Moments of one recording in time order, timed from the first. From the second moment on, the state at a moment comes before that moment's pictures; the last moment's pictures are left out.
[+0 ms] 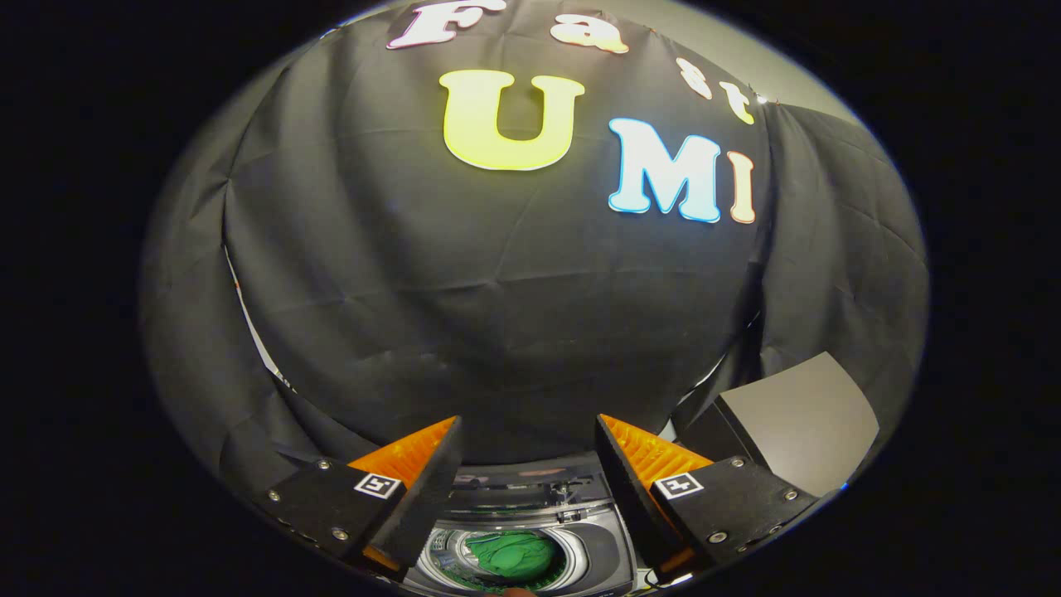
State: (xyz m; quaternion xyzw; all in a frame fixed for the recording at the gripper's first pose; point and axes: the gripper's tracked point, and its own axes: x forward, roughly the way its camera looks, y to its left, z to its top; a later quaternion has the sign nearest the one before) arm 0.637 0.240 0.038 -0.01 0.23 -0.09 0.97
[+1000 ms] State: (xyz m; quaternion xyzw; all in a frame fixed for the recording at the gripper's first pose) arm 0.644 0.242 -0.013 0.00 0.26 -0.06 0.96
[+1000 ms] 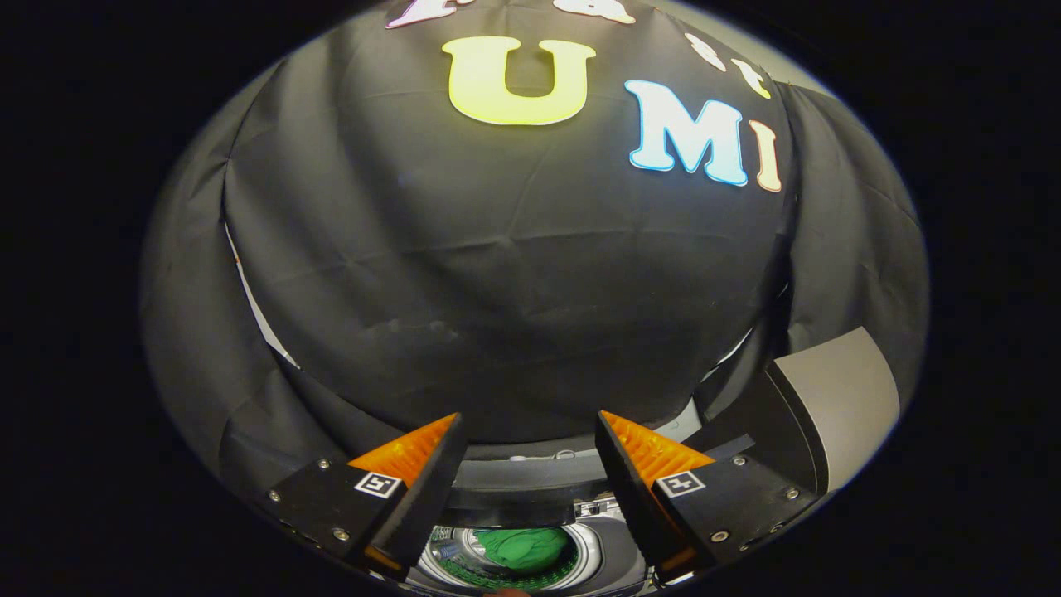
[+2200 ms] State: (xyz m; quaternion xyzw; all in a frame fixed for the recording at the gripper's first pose) arm 0.566 0.252 -0.025 0.01 0.16 -0.03 0.99
